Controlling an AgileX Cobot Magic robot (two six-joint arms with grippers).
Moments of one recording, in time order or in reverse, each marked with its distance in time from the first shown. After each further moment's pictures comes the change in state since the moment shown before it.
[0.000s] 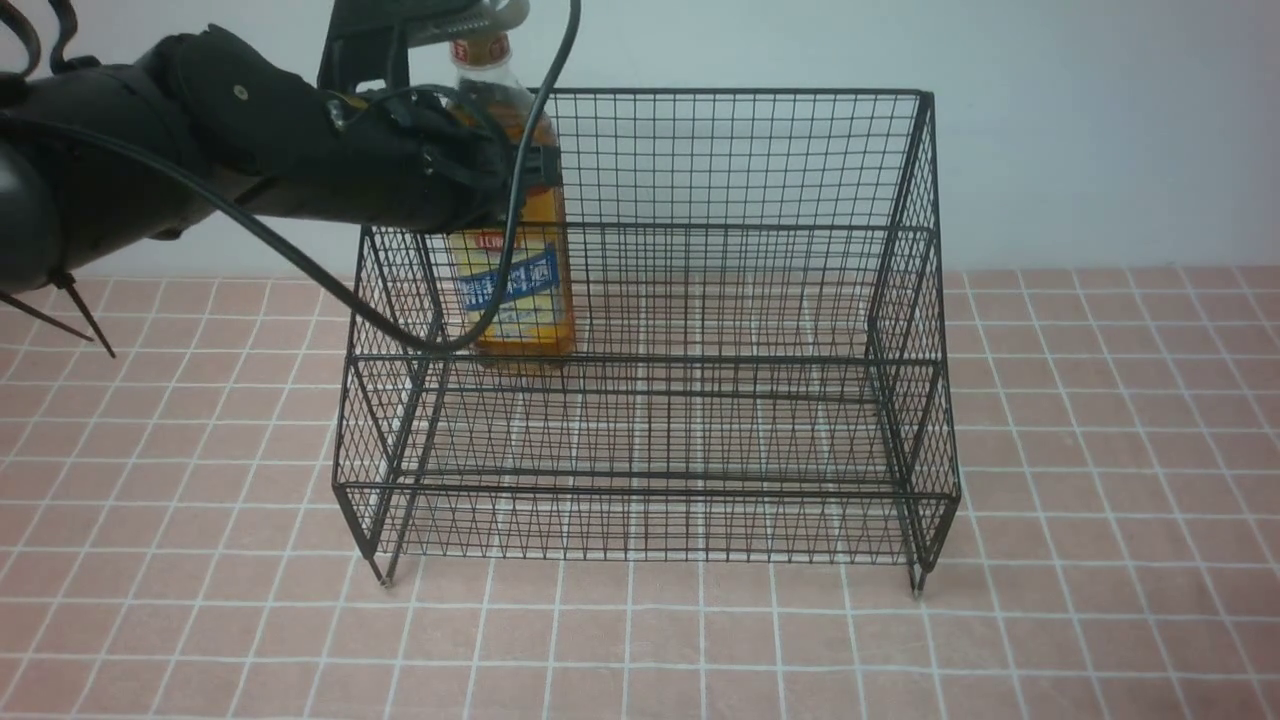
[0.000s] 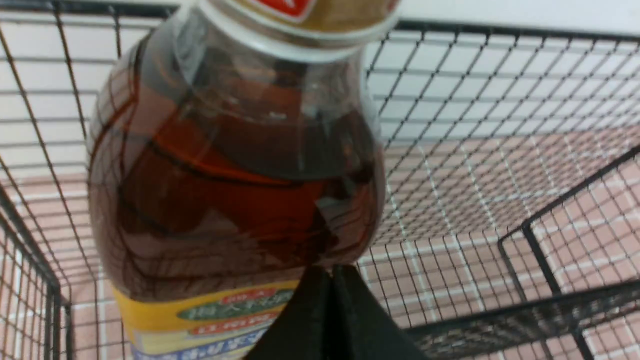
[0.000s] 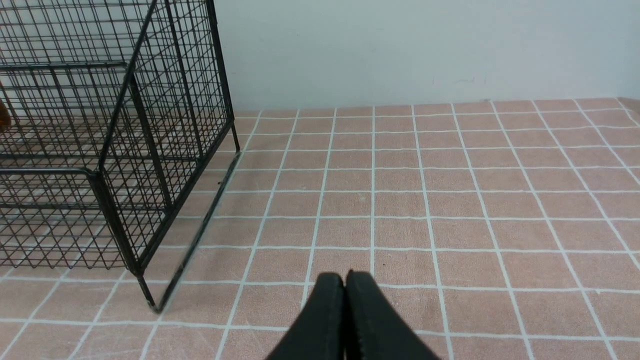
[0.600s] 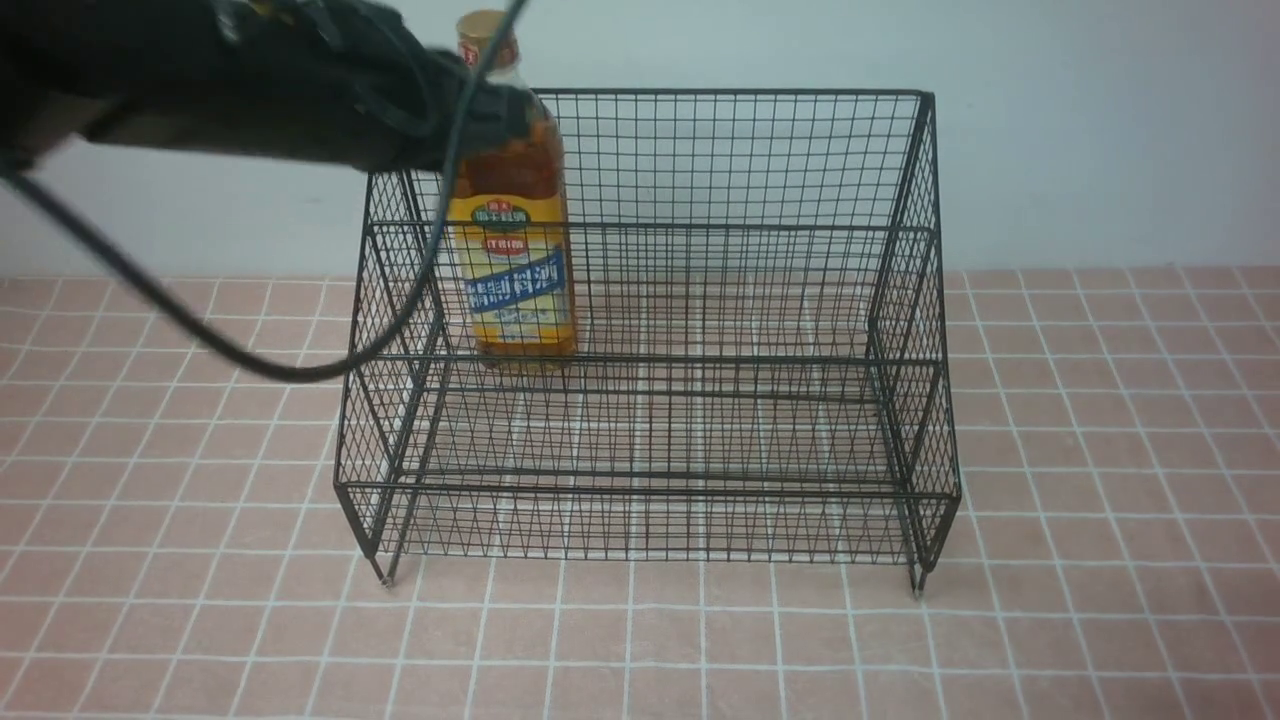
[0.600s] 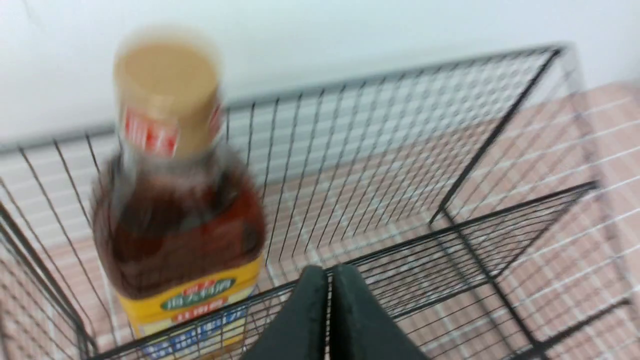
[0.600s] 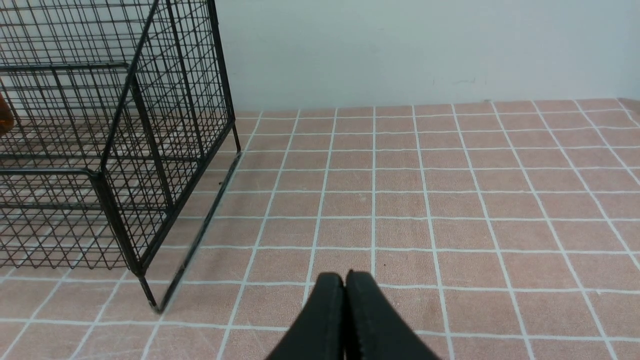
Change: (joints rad) right arm 0.000 0.000 0.000 0.000 0.000 0.000; left arm 0.000 -0.265 0.000 0.055 0.190 0.105
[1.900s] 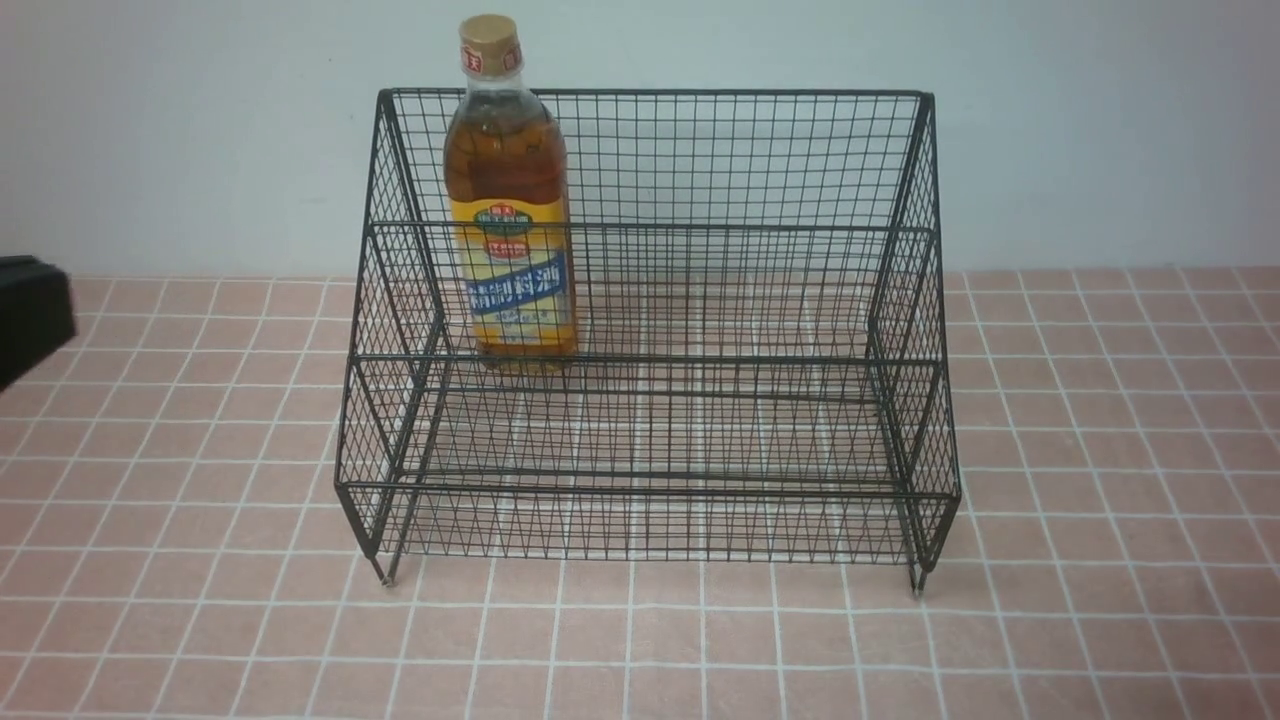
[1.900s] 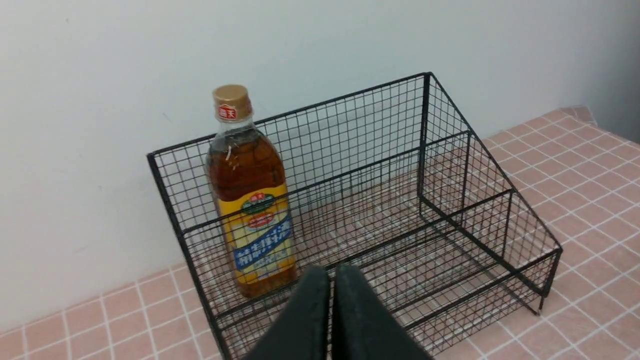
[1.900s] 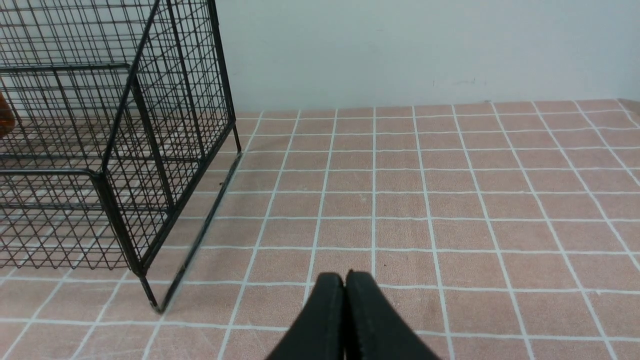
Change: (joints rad) right arm 0.000 0.000 0.000 0.000 0.000 0.000; left arm 0.000 -0.930 0.479 0.248 0.140 -0.085
